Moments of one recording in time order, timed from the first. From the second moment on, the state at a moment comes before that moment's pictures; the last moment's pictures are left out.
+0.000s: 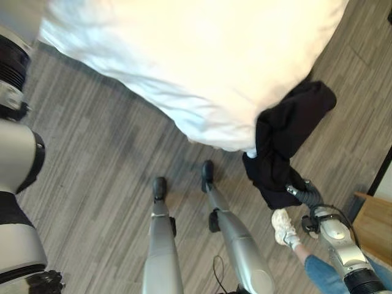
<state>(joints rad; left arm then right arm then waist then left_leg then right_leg) -1.73 0.95 -0.95 0.94 -0.08 -0.04 0.22 -0.04 -0.47 0.18 0.30 0.28 -0.13 -0.03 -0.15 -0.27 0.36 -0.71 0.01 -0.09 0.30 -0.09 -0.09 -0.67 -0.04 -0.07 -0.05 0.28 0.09</state>
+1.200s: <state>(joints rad) 0.25 0.18 0.46 -0.13 -0.48 -0.10 0.11 0.10 -0.29 -0.51 -0.01 0.22 -0.05 -0.17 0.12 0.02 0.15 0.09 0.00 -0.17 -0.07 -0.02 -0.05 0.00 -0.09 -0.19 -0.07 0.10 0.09</state>
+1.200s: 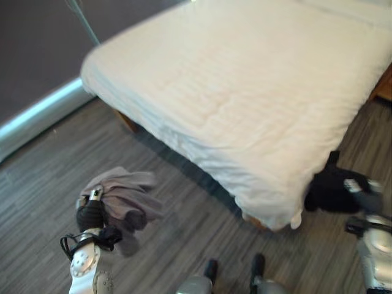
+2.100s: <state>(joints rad) 0.28 0.28 0.23 -0.10 -0.30 -0.07 0.06 0.11 -0.26 -0.18 -0.06 0.33 -0.07 -0.06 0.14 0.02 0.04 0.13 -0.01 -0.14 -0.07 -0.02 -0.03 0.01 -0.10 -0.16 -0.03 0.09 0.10</state>
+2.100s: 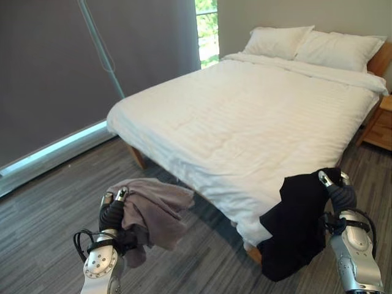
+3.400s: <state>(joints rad) 0.18 0.40 0.30 0.09 -0.27 -0.05 0.14 0.19 -0.38 -0.13 0.20 0.40 -0.01 0.06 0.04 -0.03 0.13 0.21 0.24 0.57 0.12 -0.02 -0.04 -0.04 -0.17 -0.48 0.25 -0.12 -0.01</state>
